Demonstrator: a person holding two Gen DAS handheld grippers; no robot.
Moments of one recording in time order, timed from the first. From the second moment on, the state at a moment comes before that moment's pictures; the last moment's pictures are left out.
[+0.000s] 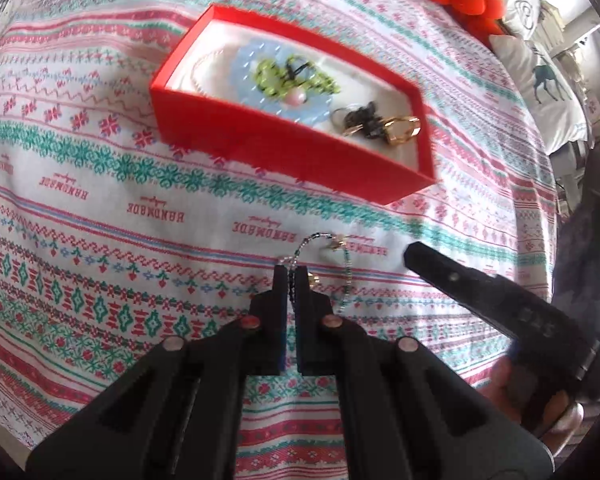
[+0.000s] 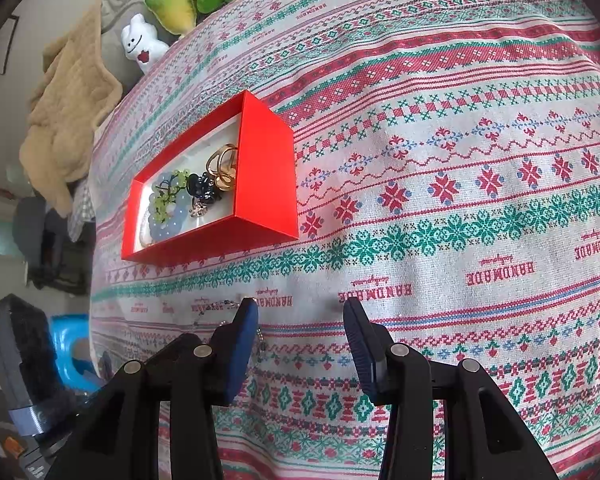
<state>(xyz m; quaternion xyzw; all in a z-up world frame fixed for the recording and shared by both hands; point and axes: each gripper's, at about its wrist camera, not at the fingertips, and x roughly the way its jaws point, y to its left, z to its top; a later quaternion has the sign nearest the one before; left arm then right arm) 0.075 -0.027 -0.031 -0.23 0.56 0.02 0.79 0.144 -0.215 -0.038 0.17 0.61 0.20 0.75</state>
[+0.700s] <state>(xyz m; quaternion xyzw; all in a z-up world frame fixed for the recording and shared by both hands) 0.057 -0.006 0.009 -0.23 0.51 0.01 0.83 0.123 -0.169 -0.028 0.09 0.58 0.29 0.75</state>
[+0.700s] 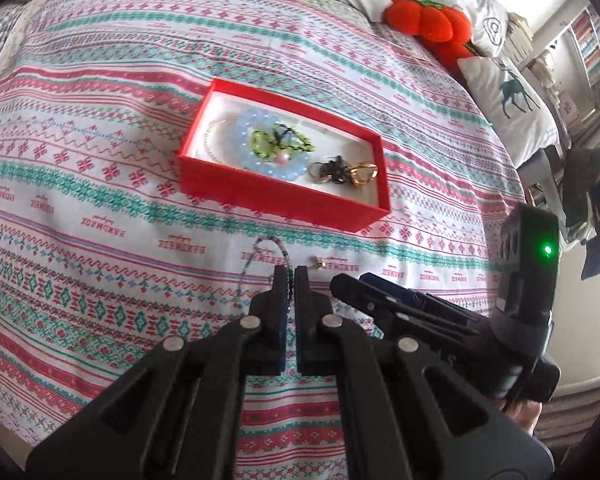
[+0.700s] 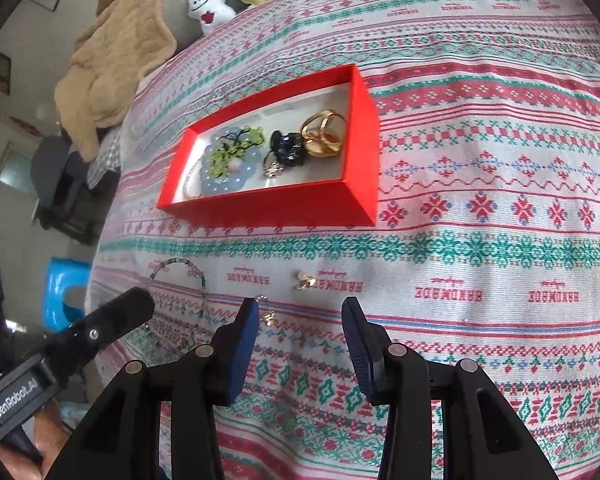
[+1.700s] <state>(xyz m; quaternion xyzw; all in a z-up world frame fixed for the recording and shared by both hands) 0.052 0.013 0.006 -0.24 0.52 0.01 0.82 0.103 -0.110 -0.049 -0.01 0.58 0.31 0.76</state>
